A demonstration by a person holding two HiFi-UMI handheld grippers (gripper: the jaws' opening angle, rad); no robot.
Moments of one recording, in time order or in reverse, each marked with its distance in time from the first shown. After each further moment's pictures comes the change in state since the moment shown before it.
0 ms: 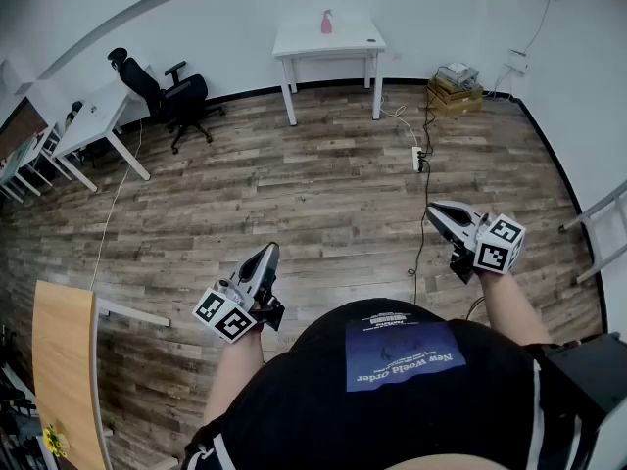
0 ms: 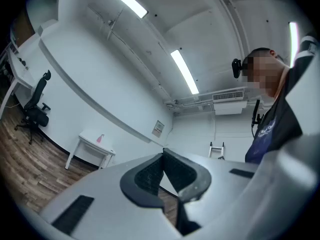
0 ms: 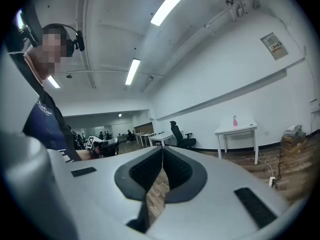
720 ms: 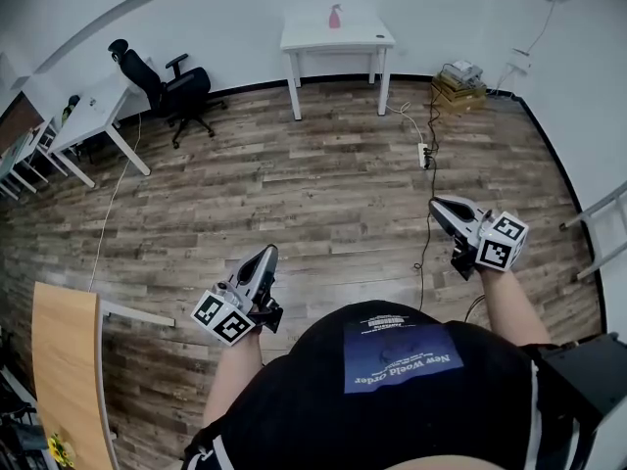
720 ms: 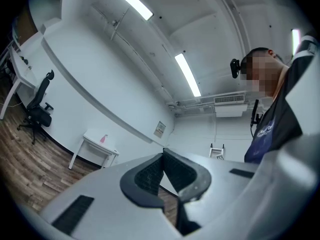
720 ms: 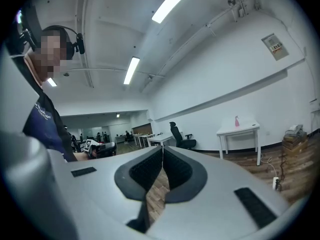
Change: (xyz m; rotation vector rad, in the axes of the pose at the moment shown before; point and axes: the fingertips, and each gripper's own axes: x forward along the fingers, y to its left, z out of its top) left arm -0.048 0.056 0.032 -0.018 0.001 -0.001; right arm 0.068 0.029 0.006 -0.001 -0.016 -0.024
